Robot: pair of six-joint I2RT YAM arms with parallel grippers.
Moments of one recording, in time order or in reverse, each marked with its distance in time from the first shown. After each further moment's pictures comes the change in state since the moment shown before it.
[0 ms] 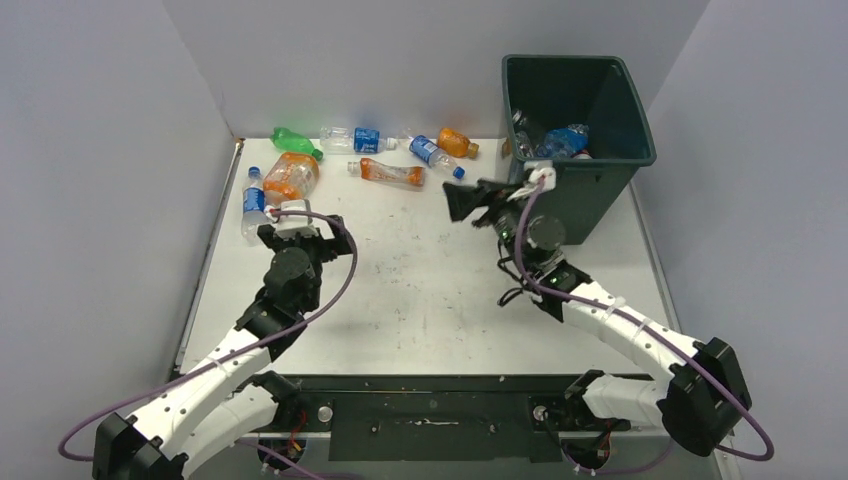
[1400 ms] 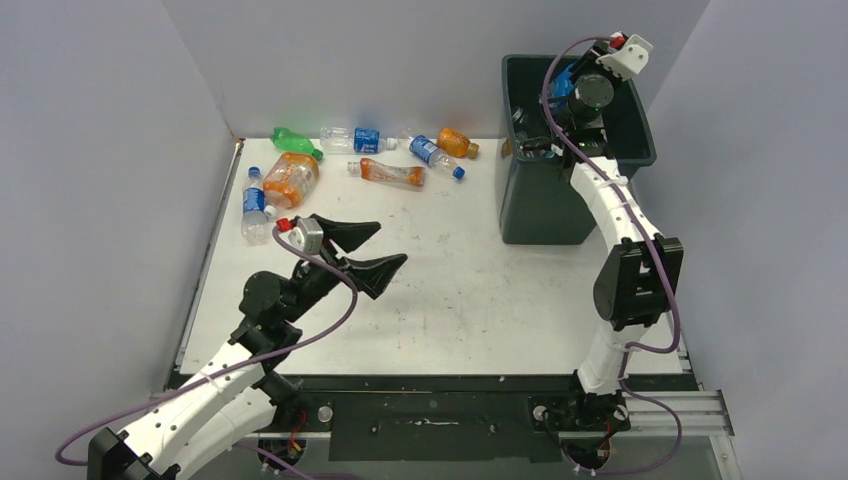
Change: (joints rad) left arm -0.039 -0.071 -0.049 0.346 0.918 -0.196; right arm -0.487 0.686 0.898 -0.094 0.487 -0.314
